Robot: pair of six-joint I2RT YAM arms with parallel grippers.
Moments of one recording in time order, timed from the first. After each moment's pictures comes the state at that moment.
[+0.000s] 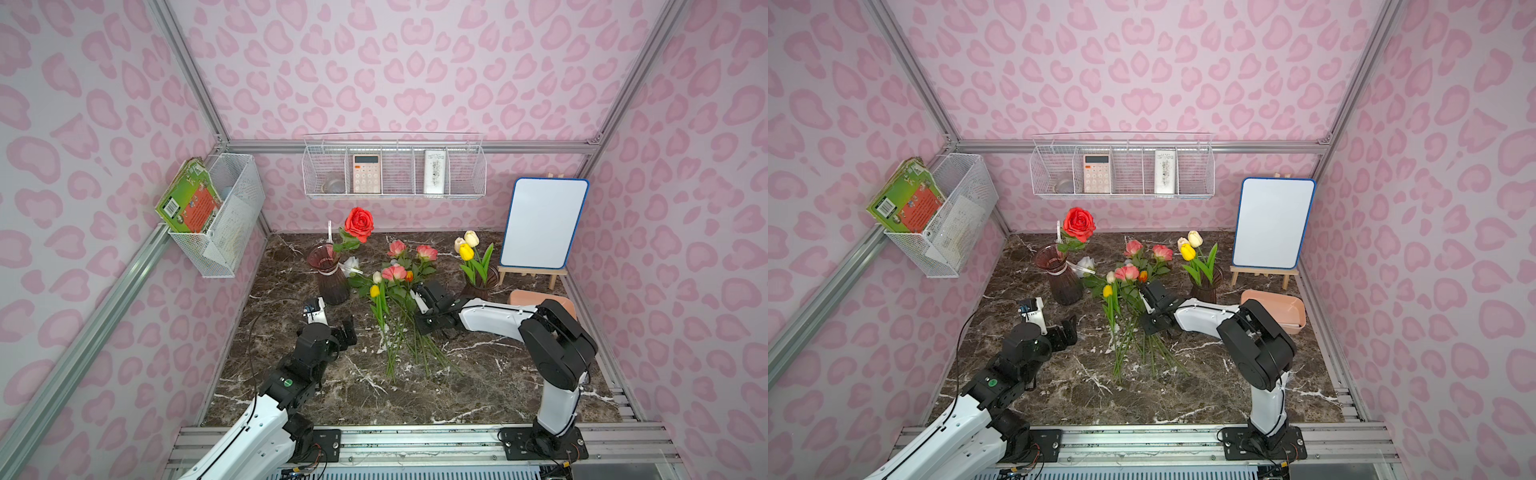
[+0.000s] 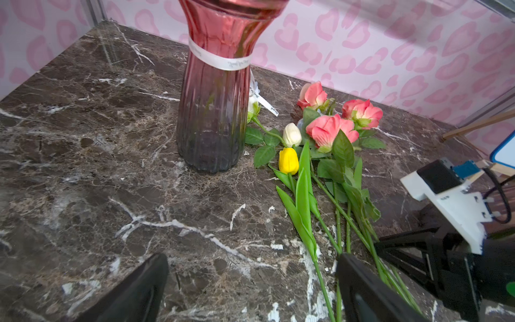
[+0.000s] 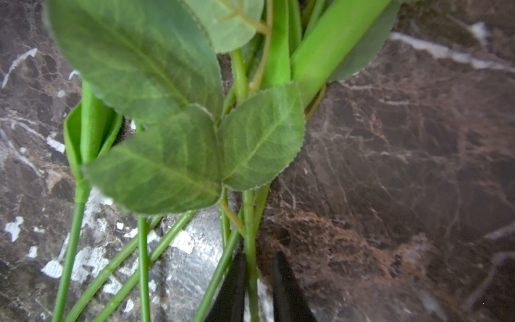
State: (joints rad) left arm -0.49 0.65 0.40 -0.22 -0.35 -0.52; right arm 0.77 1.88 1.12 -0.26 -0.03 0.27
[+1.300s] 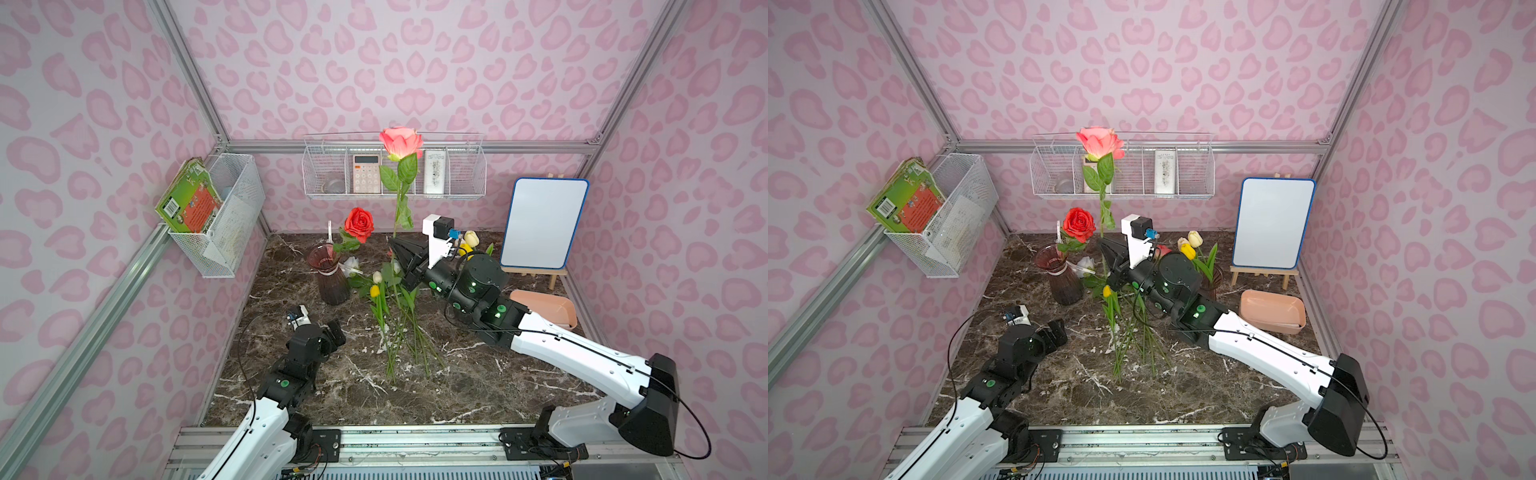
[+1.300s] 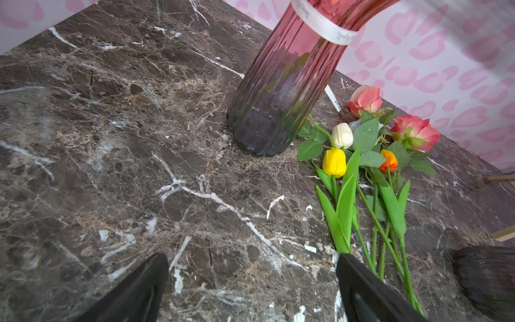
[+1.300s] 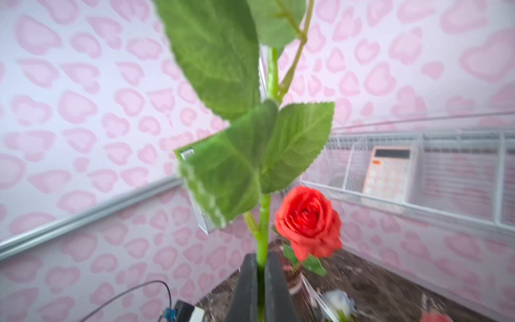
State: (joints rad) left arm -0.34 0.65 0.35 -0.27 -0.30 -0.66; right arm 1.00 1.42 1.27 0.44 0.03 0.24
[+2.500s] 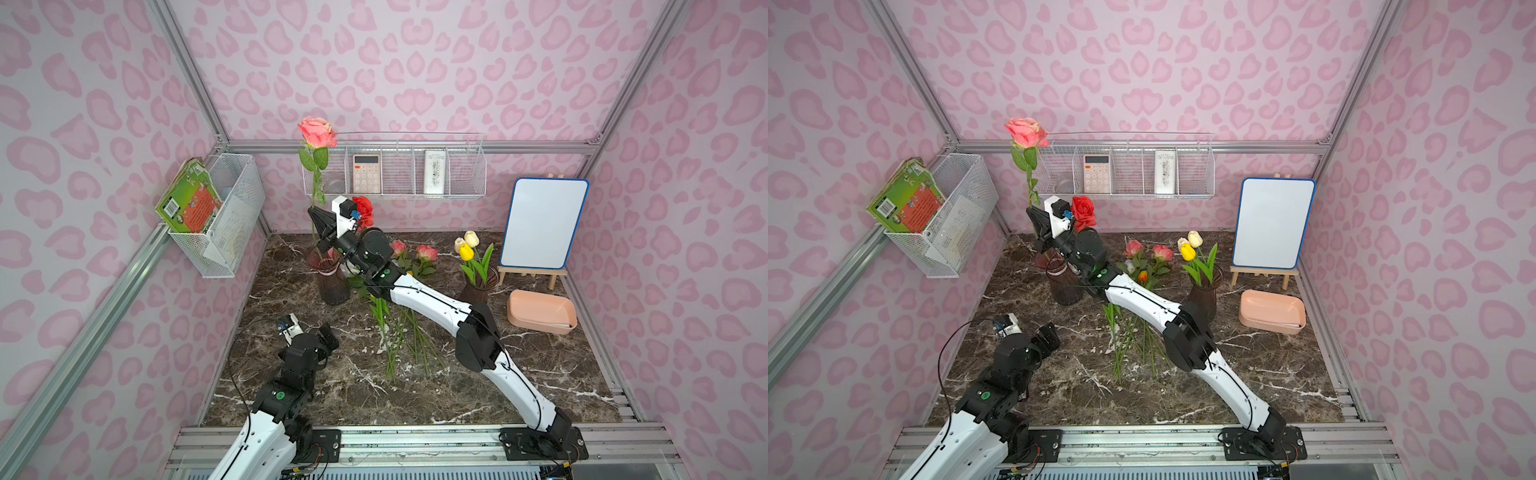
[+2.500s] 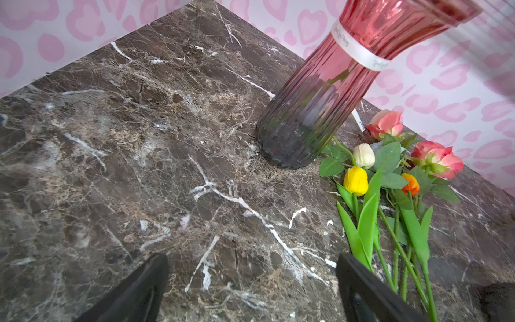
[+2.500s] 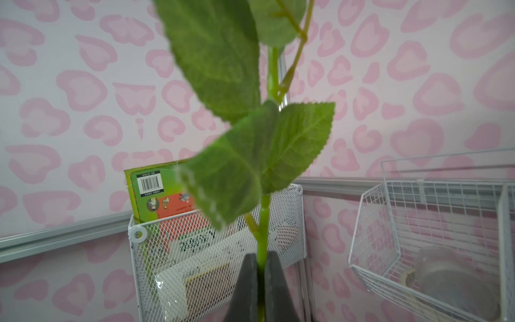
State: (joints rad) left arm -0.35 0.53 0.30 -0.33 -0.42 -0.71; right arm 0.97 2.55 2.44 0.60 -0.03 0.16
